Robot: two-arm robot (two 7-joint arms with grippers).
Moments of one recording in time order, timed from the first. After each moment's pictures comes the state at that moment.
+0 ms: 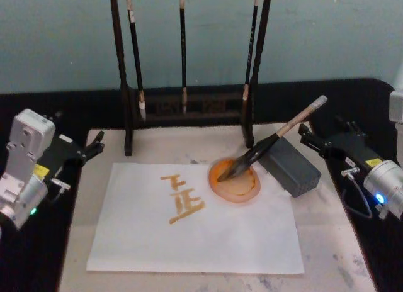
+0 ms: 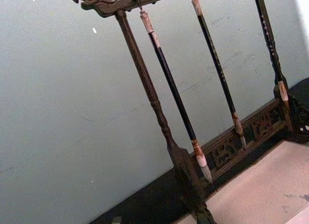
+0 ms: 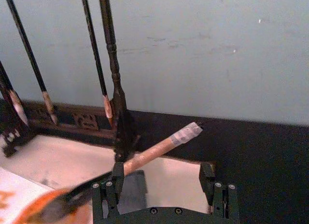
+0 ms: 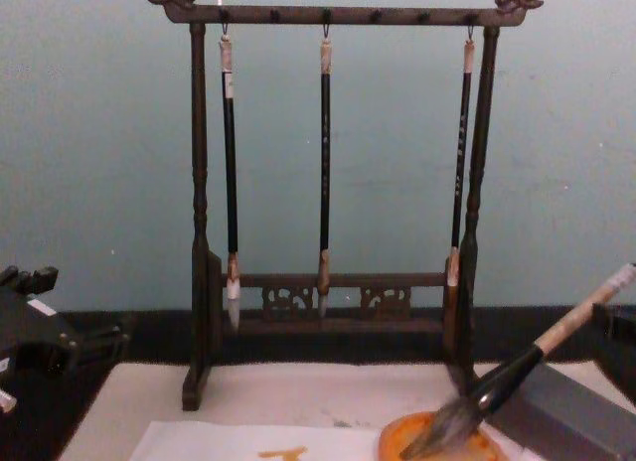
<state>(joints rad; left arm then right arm) -0.20 0.60 0.45 -1.41 -0.25 -0.12 0.03 0.16 0.50 -0.30 -1.43 0.56 0.03 0.17</state>
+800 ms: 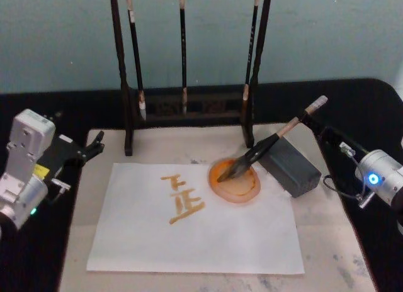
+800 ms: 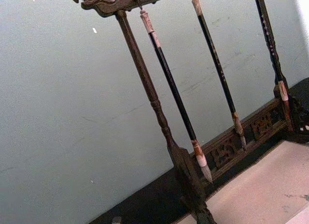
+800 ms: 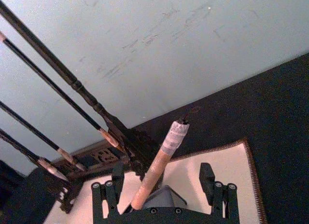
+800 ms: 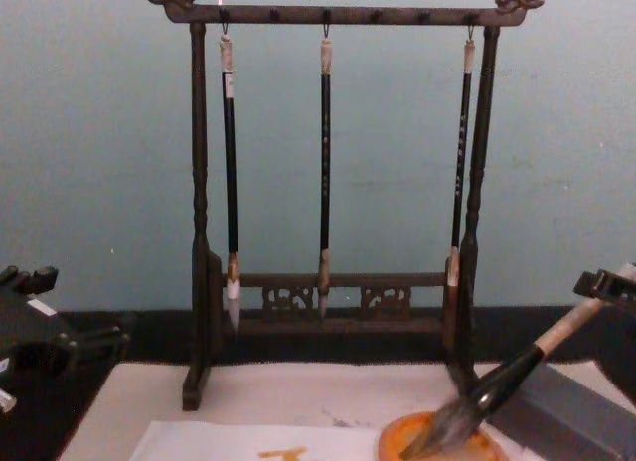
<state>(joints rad) -0.20 0.60 0.45 -1.41 -0.25 -0.12 0.03 0.24 0.35 -0.17 -1.31 0.94 0.25 0.24</state>
